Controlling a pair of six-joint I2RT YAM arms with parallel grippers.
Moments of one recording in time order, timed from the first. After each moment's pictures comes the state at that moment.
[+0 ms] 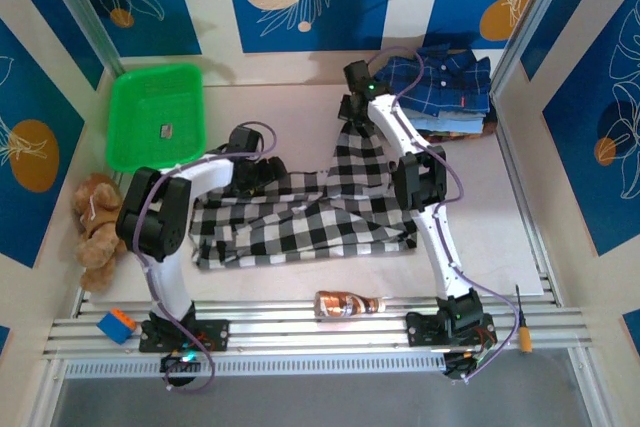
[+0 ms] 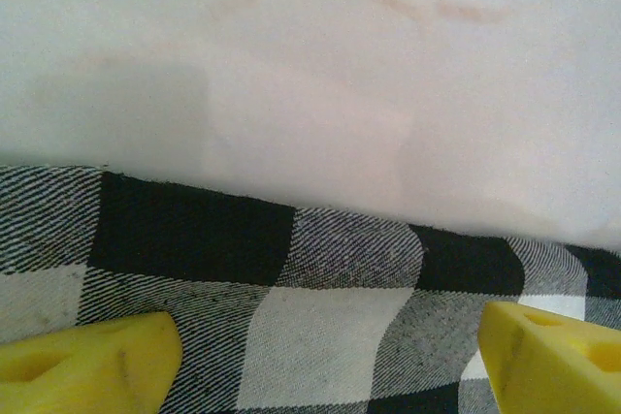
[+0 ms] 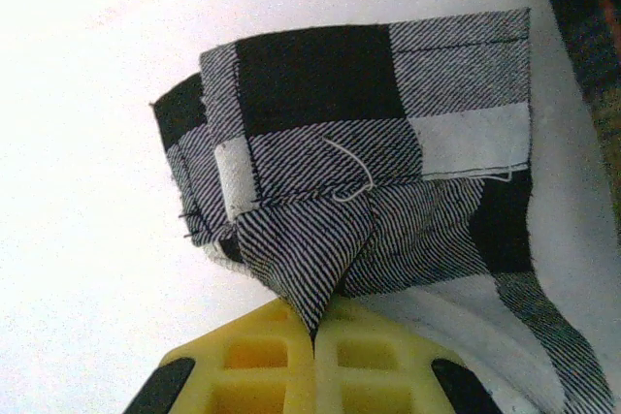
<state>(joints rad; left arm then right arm) -0.32 1.90 1.18 -0.34 0.16 -0.72 0.34 2.64 2.60 -0.94 0.08 0.55</state>
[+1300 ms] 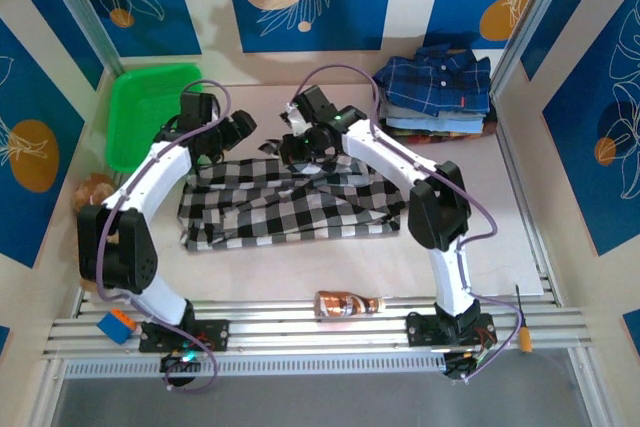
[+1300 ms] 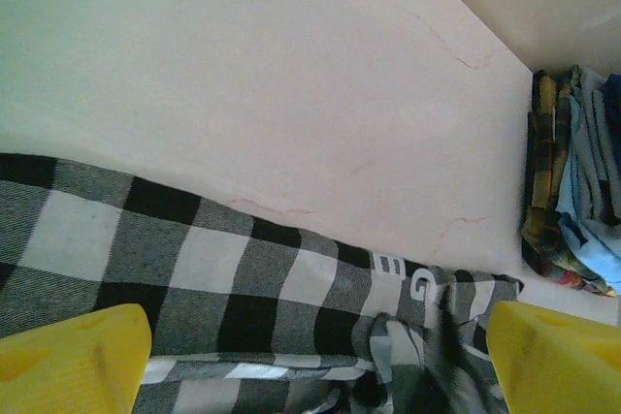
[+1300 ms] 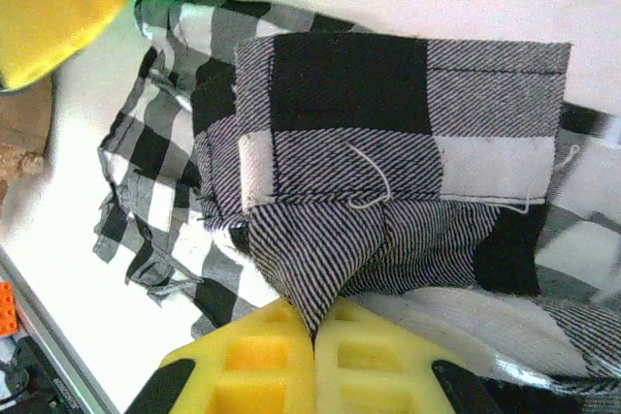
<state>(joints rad) -0.17 1.60 1.29 -0.49 0.19 -0.75 0.68 2.11 1.92 -0.79 -0.37 0.35</state>
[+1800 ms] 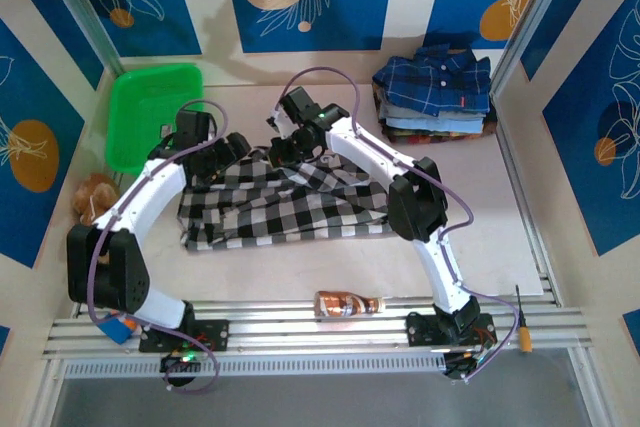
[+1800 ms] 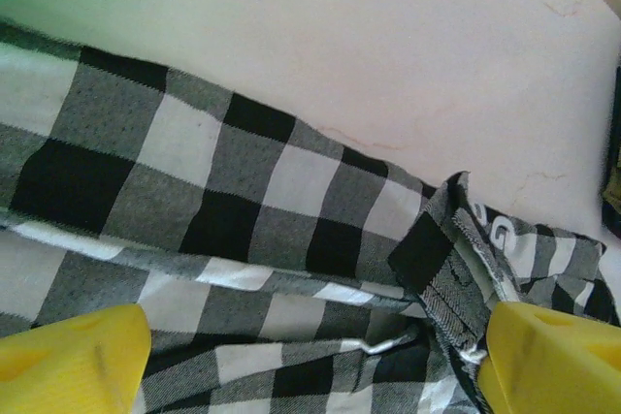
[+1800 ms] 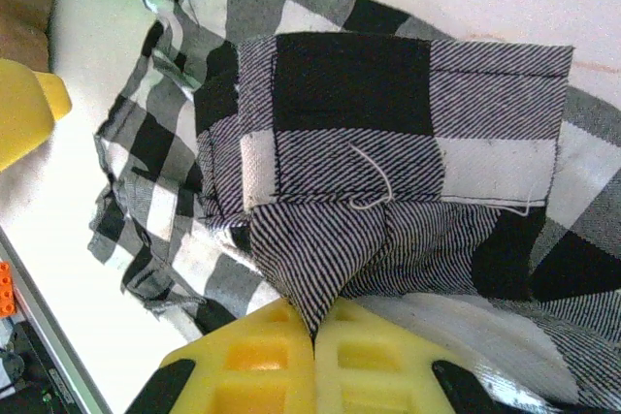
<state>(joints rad) -0.17 1.48 1.14 -0.55 0.14 -0.72 0.70 2.24 2.10 -0.89 -0.41 0.30</state>
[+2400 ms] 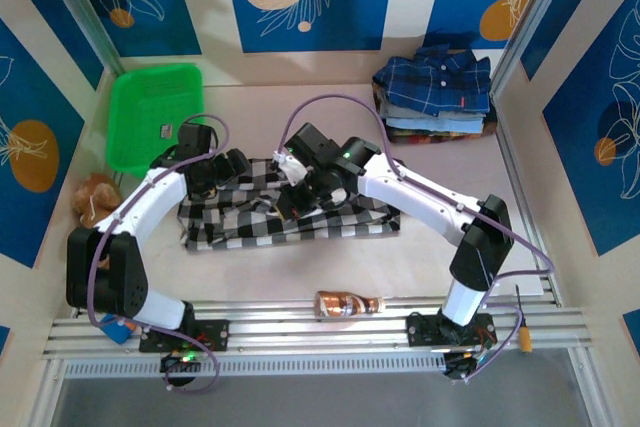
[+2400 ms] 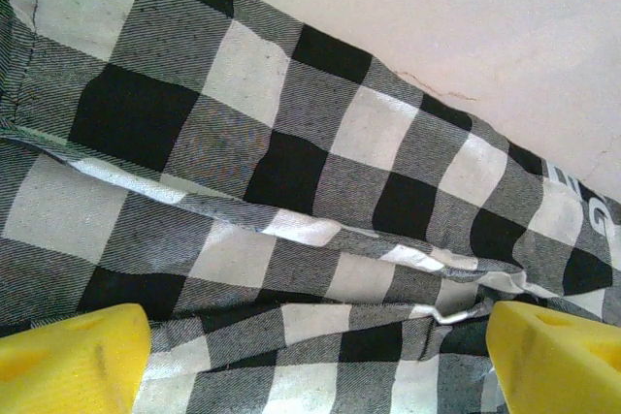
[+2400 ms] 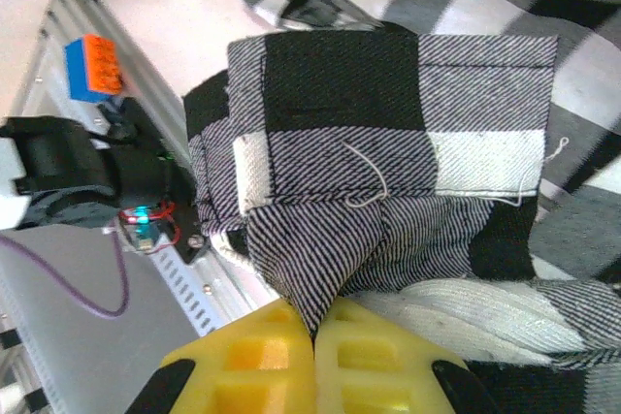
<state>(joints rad) -0.17 1.46 1.04 -0.56 0.13 -0.70 0.89 1.72 1.62 -0.98 -0.40 0.35</state>
